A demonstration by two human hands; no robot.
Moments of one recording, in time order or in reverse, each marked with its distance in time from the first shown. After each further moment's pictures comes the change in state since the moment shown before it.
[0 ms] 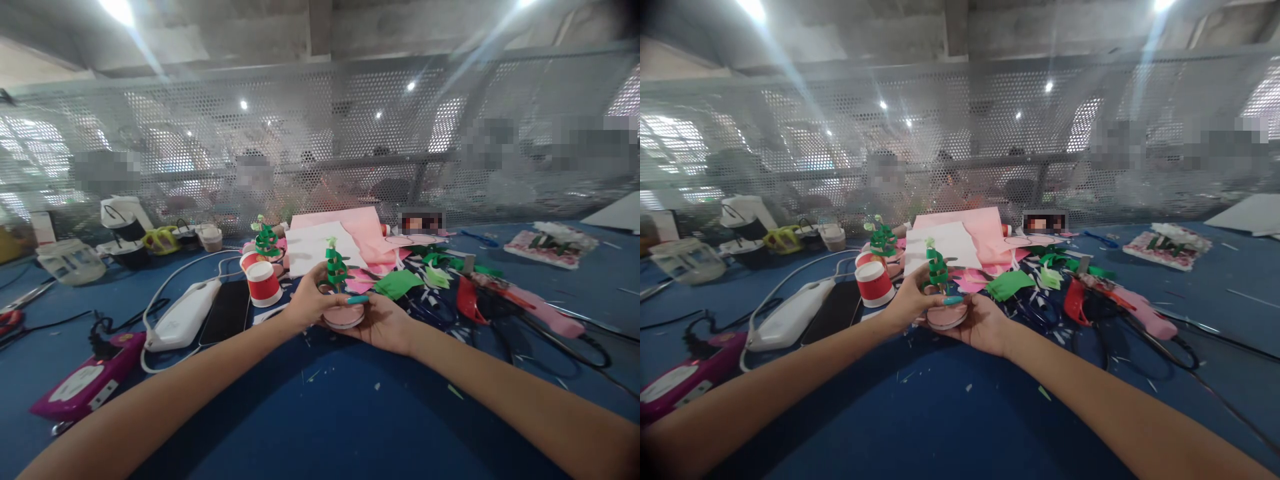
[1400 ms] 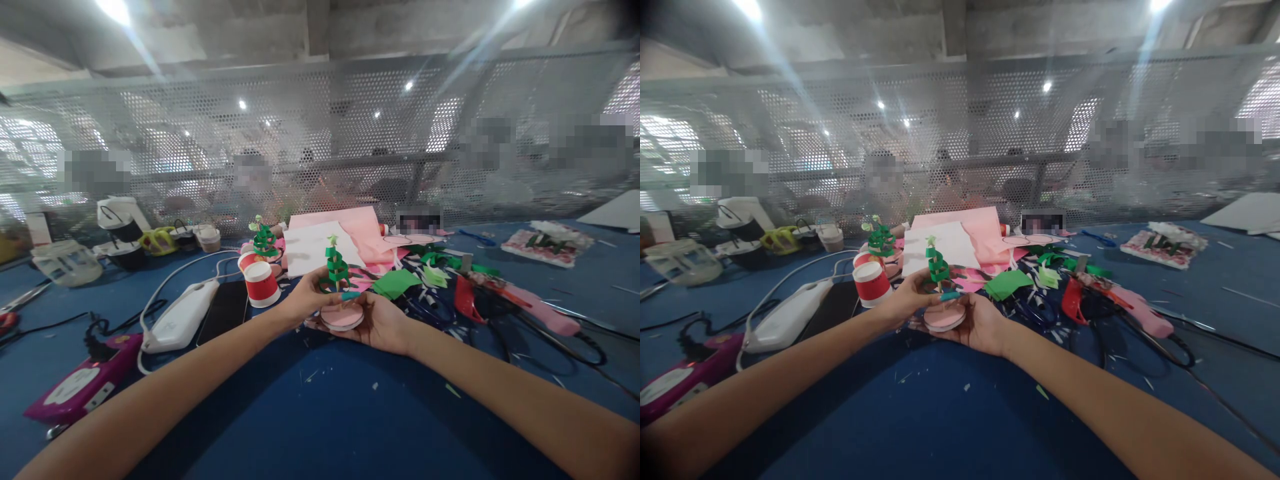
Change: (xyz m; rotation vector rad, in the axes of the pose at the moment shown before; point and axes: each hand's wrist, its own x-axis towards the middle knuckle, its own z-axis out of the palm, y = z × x) left_hand 0.003 0.001 -0.008 -0.064 -0.128 -0.121; right_hand 0.002 -0.002 -0.006 -0.025 0.071 0.095
